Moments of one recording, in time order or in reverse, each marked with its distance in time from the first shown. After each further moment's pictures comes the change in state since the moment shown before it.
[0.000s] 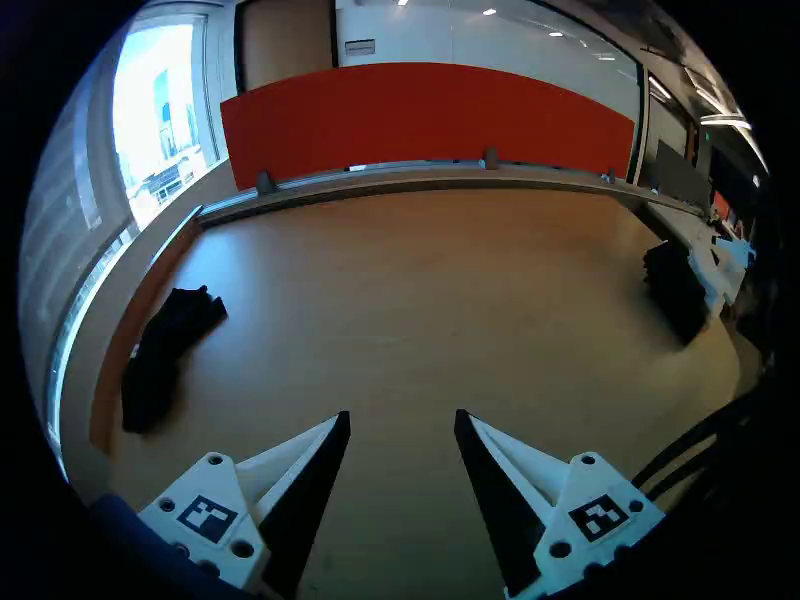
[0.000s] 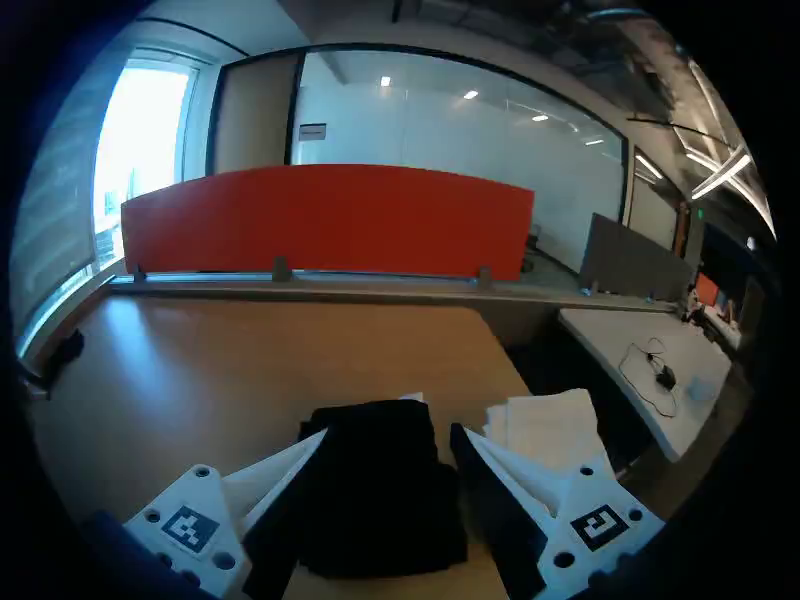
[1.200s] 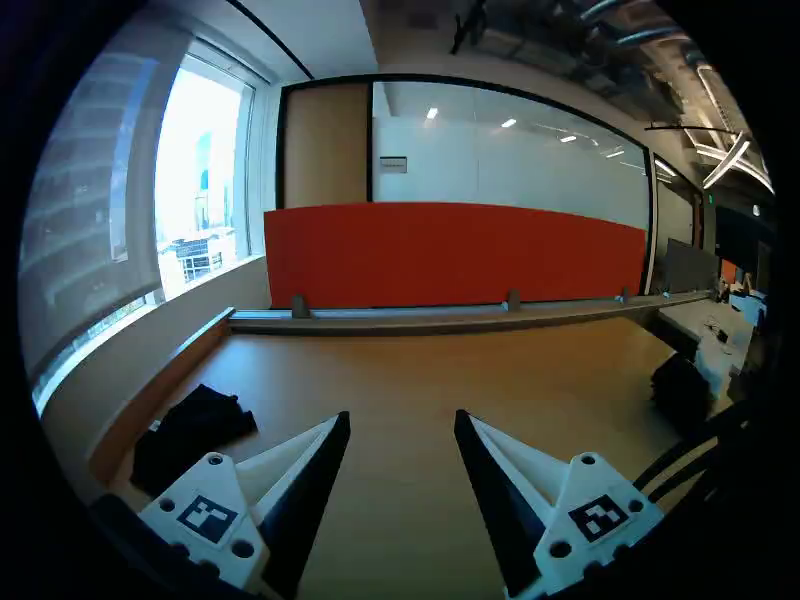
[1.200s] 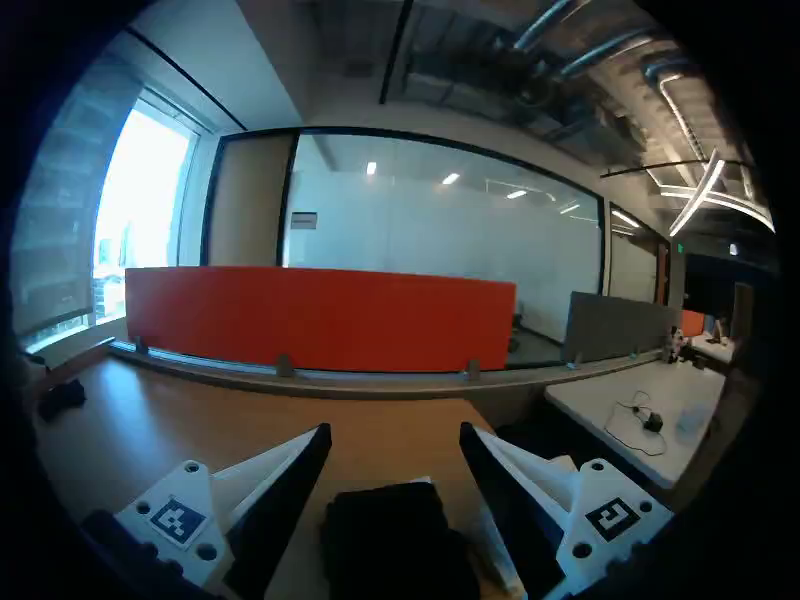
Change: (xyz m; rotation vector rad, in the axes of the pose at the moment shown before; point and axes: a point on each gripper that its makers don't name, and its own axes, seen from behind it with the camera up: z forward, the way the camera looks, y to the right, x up) left arm 0.122 -0.035 -0.034 0.072 0.457 -0.081; right arm 0.085 -0.036 -0.046 -0.037 0.318 0.018
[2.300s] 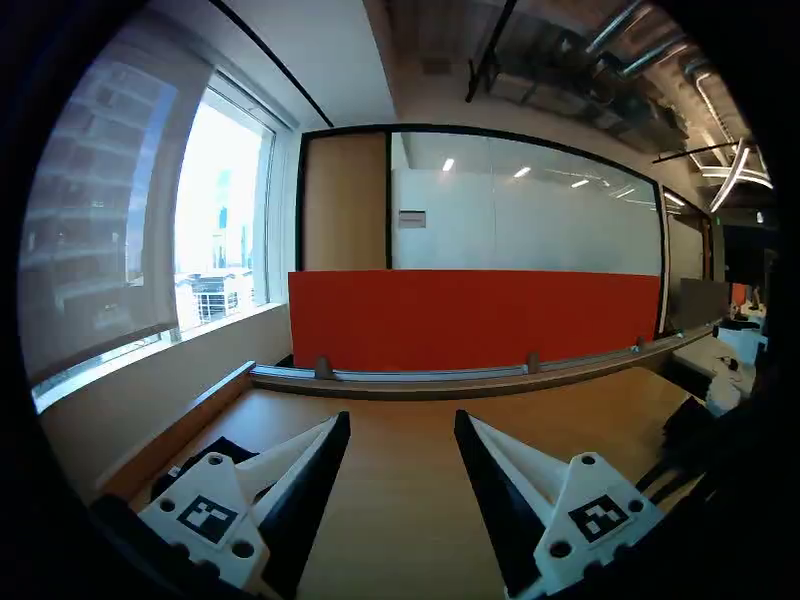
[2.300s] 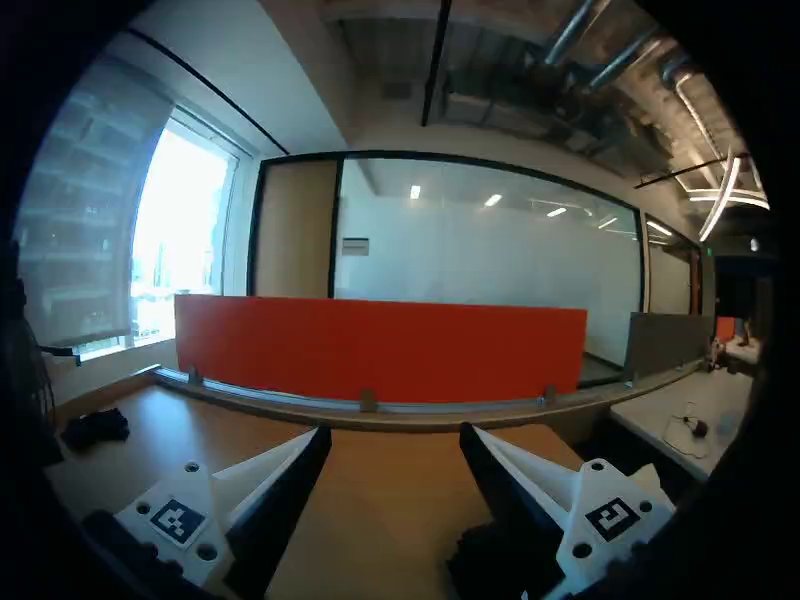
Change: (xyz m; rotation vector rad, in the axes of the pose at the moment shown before) left arm 0.072 -0.033 -0.003 0.057 0.178 -0.014; right arm 0.043 -0.162 0.007 0.142 0.075 0.019
